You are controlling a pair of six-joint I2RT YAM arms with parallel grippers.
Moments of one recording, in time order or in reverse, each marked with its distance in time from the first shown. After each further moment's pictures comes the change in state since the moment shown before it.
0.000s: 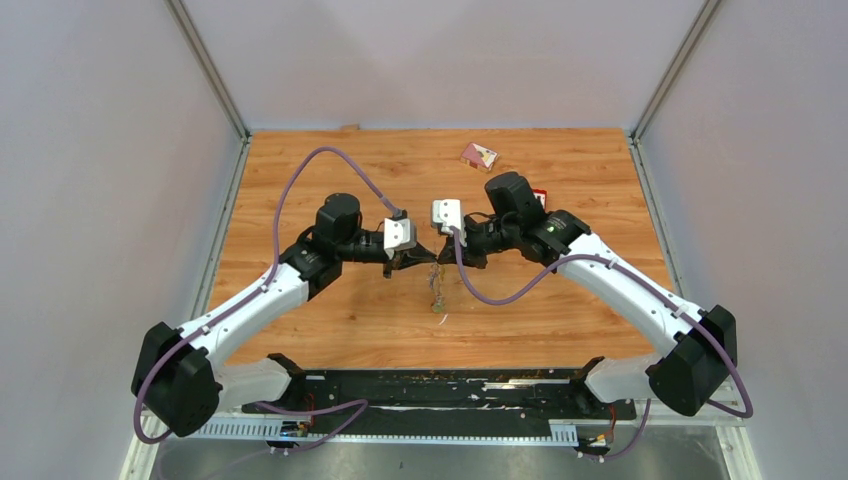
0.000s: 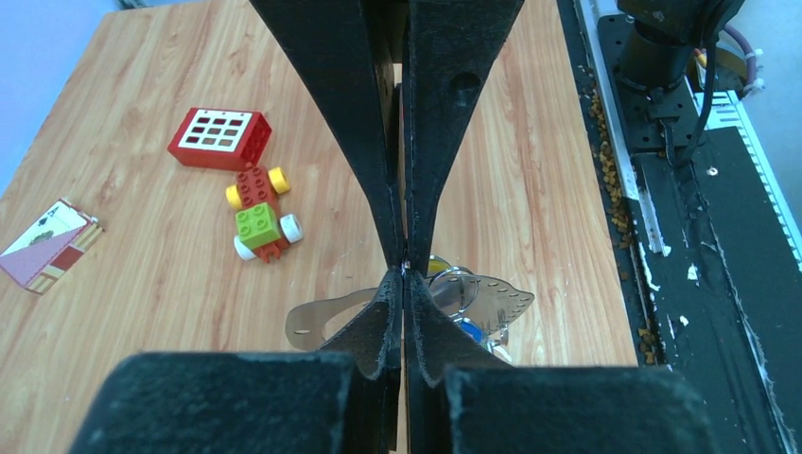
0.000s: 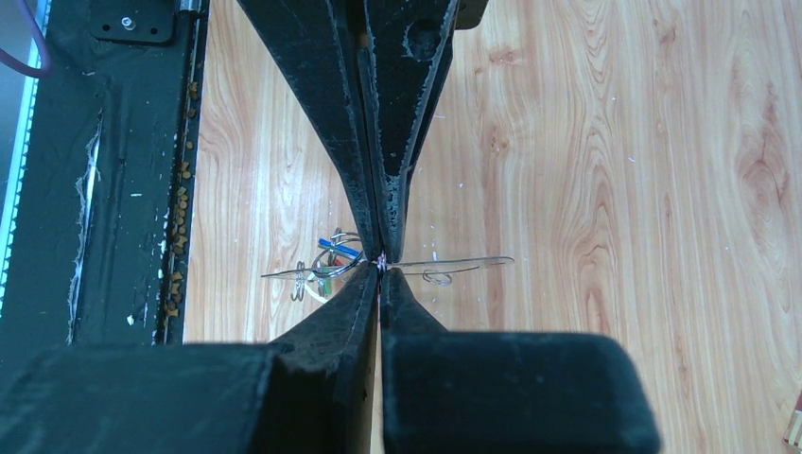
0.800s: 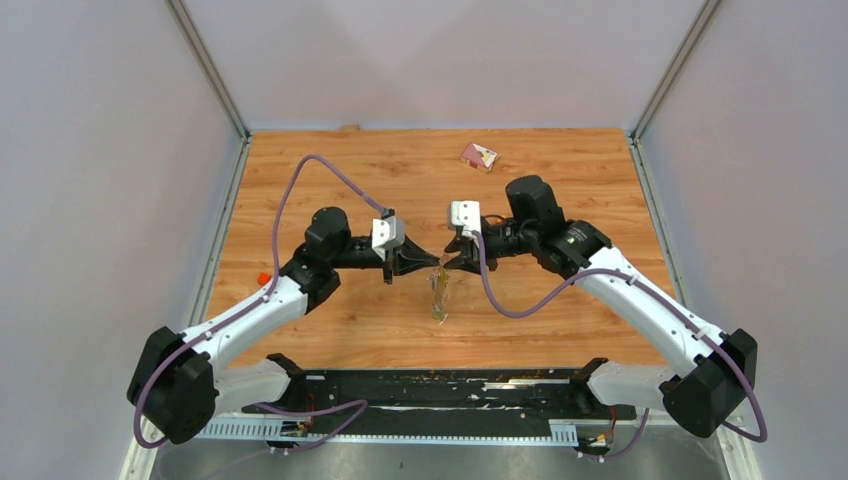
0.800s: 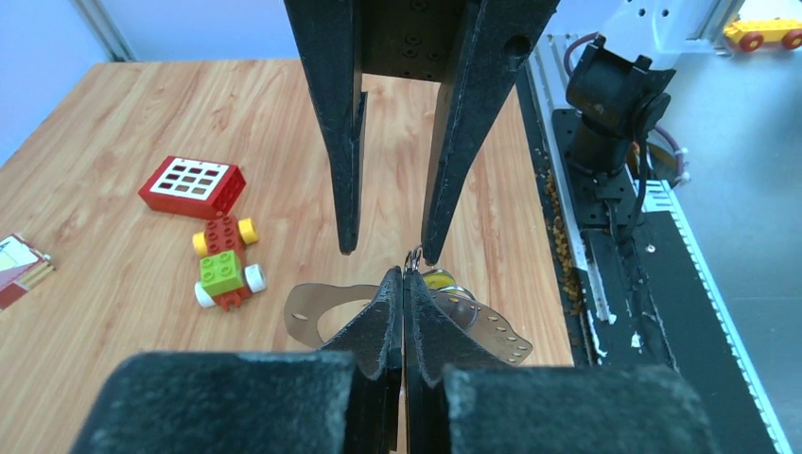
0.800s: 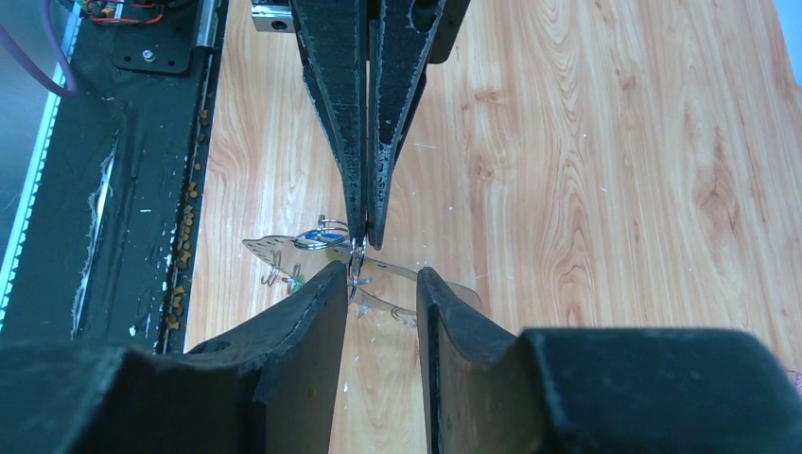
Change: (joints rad) left arm 0.000 -0.040 -0.133 0.346 0.043 -0.297; right arm -0.038 -0.116 -0.078 0.072 -0.066 0.011
